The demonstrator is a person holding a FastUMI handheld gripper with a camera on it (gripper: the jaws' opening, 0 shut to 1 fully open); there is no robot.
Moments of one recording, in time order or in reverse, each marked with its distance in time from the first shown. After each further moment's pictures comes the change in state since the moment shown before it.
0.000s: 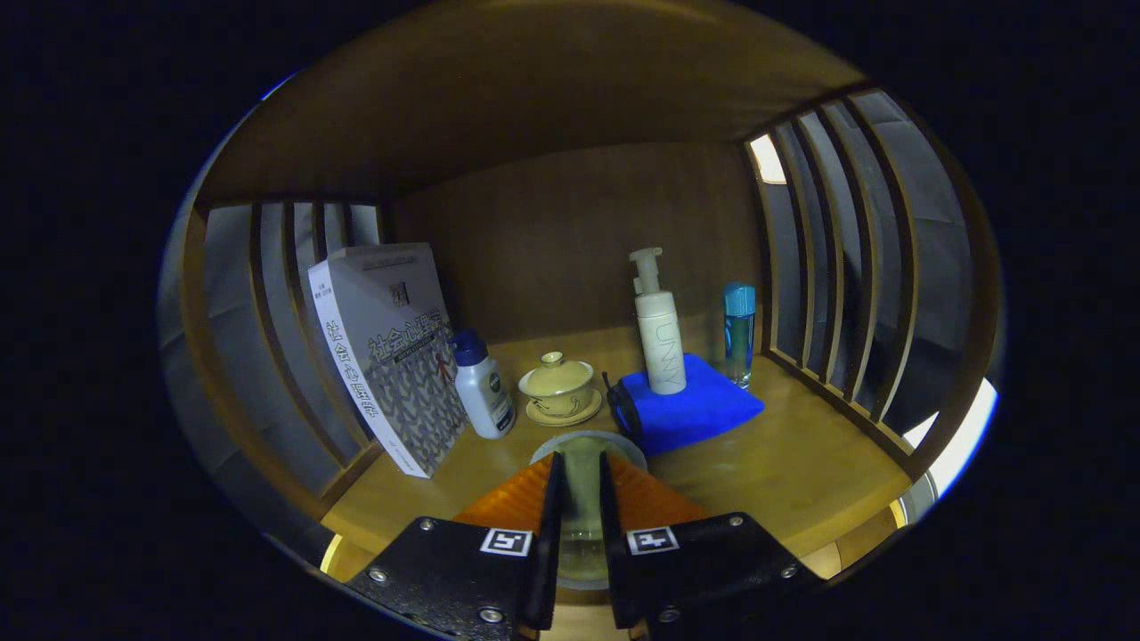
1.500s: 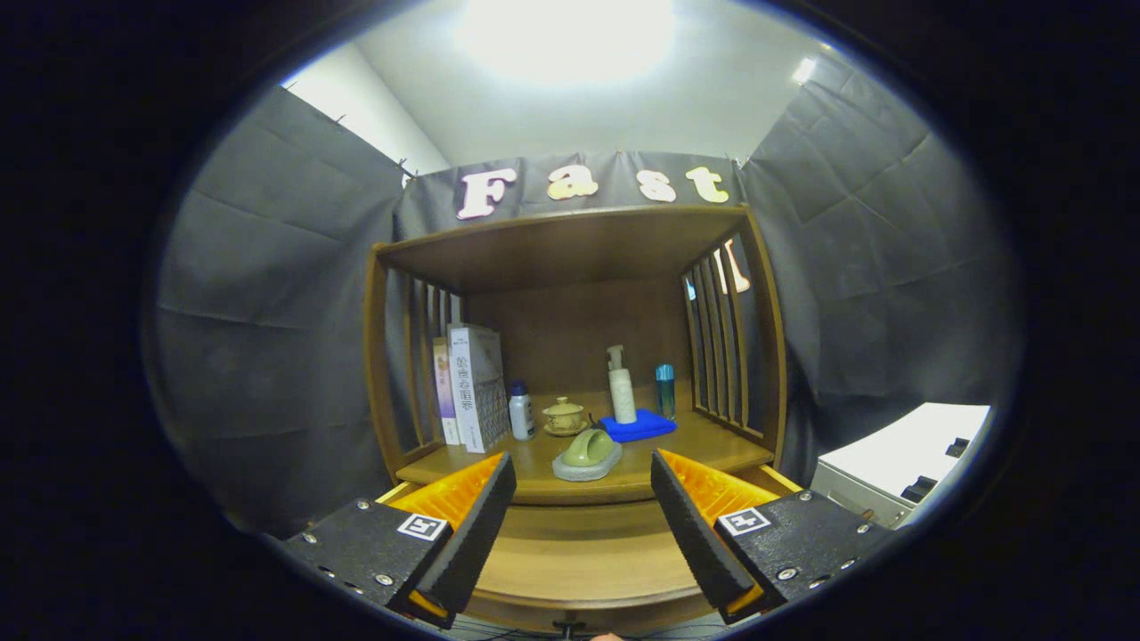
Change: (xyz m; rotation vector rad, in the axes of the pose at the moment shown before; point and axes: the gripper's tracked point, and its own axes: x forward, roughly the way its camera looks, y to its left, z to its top) arm -0.284 0.001 -0.049 -0.108 -0.432 -0.011
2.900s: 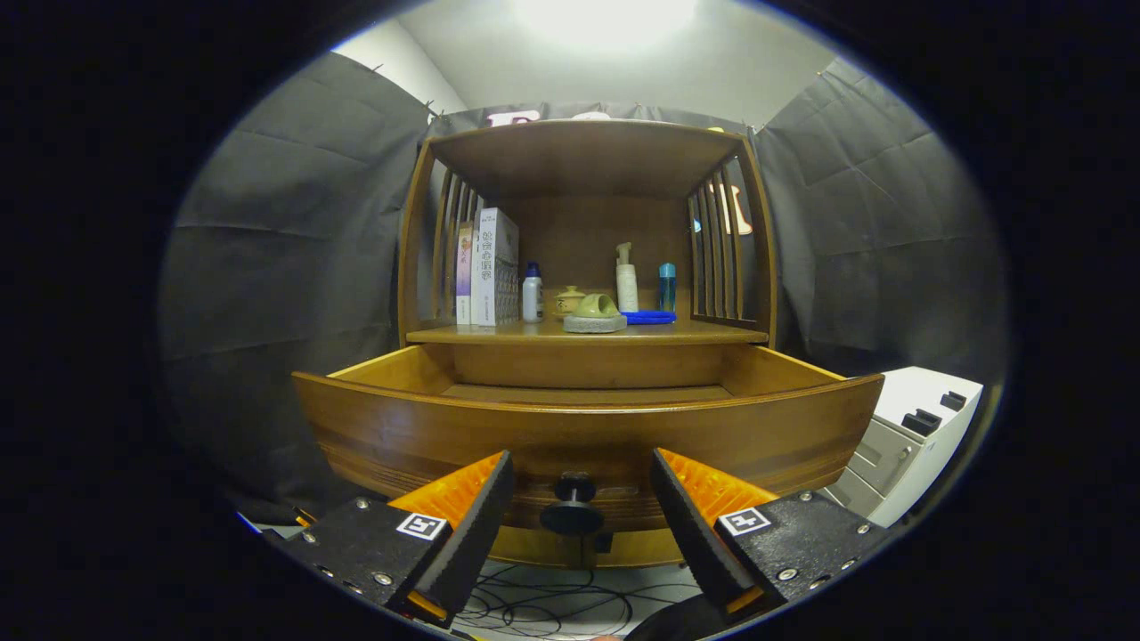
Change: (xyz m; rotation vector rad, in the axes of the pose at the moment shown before) arm -0.062 0.014 -0.166 -0.050 0.231 -0.015
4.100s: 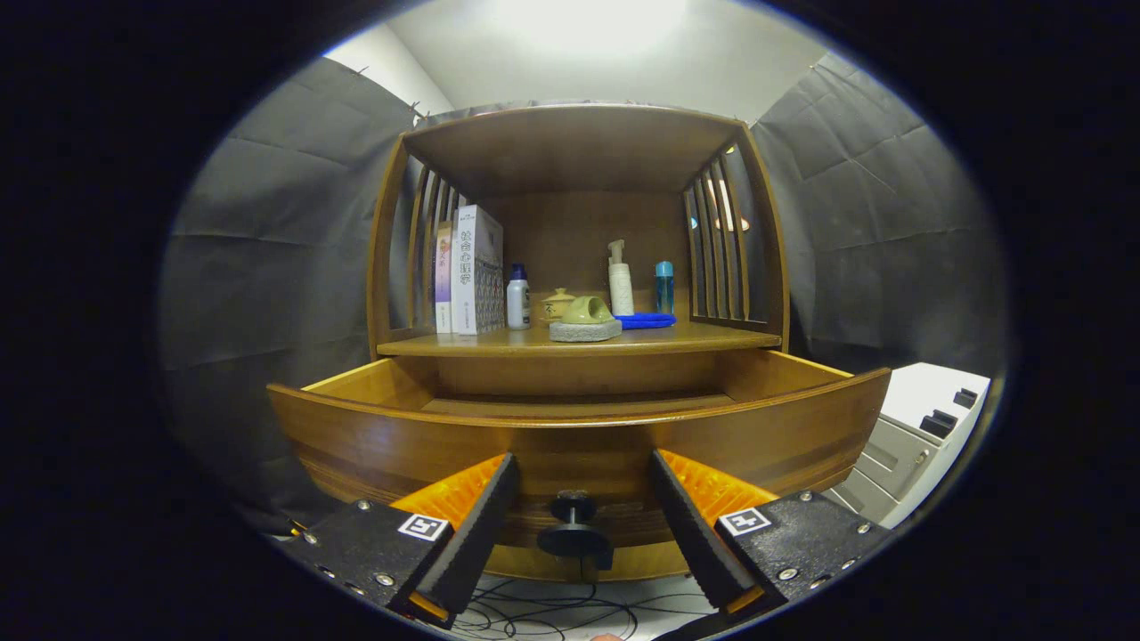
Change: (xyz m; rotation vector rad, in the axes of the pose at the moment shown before) arm 0.055 -0.005 0.009 0.027 -0.014 -0.010
